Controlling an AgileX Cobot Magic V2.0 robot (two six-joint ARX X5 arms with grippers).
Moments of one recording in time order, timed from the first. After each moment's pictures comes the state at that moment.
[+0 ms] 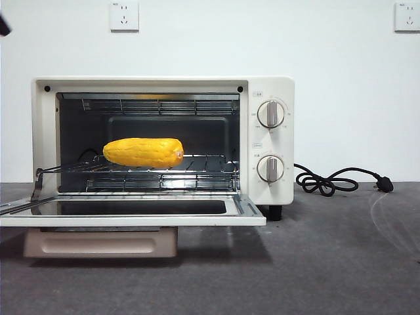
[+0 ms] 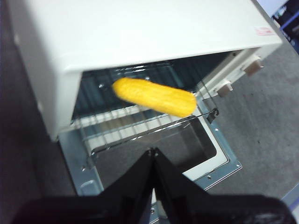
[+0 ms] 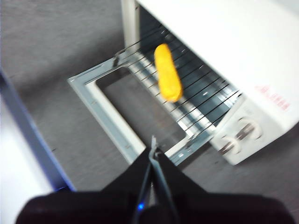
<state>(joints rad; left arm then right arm) 0.13 1.02 1.04 -0.83 0.67 0.10 0.89 1.10 1.40 -0.97 0.02 -0.10</state>
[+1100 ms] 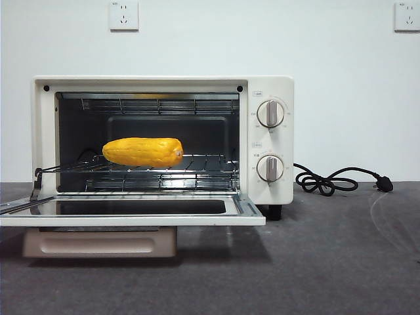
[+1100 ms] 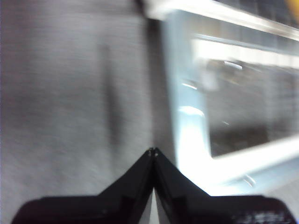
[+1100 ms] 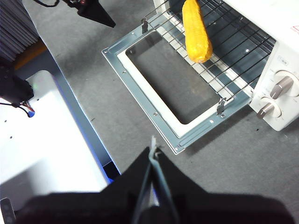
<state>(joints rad) 0.28 1.39 0.78 -0.67 0.60 0.11 0.53 1.14 1.40 -1.13 -0.44 -0.26</state>
